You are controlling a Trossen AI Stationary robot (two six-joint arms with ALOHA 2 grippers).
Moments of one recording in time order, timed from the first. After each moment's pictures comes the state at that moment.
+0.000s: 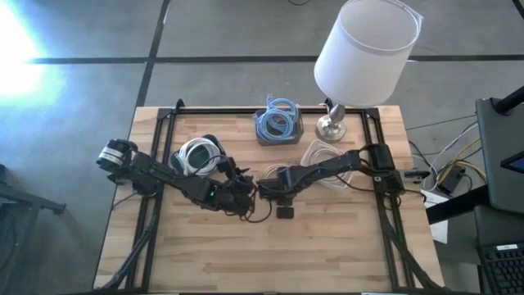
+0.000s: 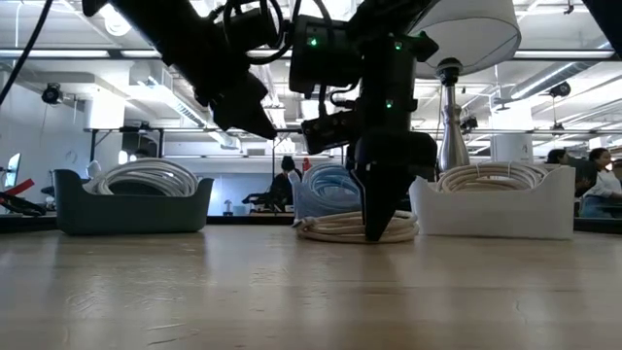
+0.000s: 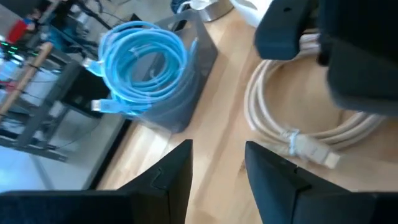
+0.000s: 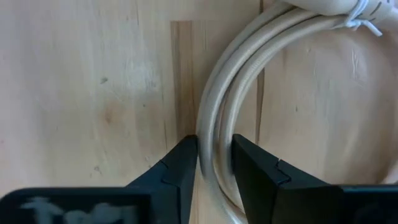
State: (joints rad) left arm -0.30 1.60 1.01 -0.32 -0.95 -0.21; right arm 0.09 2.10 1.46 -0.82 0.08 0.15
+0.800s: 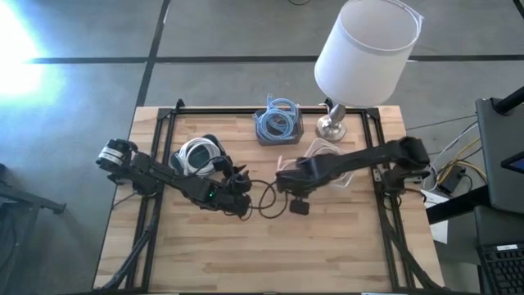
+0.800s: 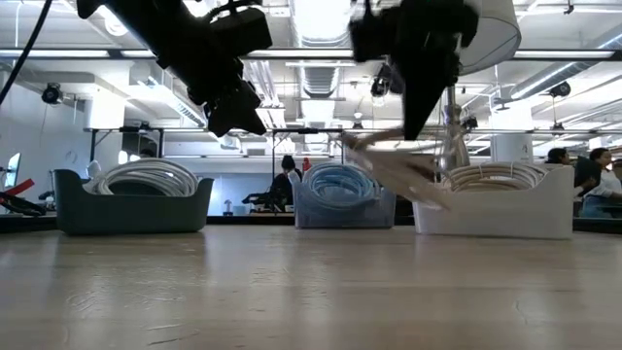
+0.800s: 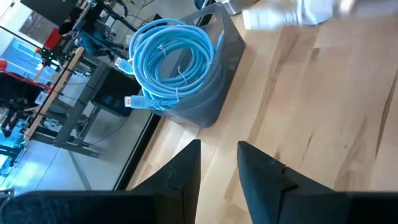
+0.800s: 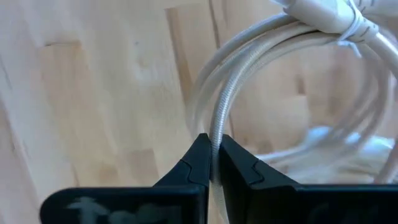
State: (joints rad) left arm -0.30 1.60 1.01 -0.39 -1.05 -0.21; right arm 0.14 1.77 1.45 -1.07 0.10 0.35
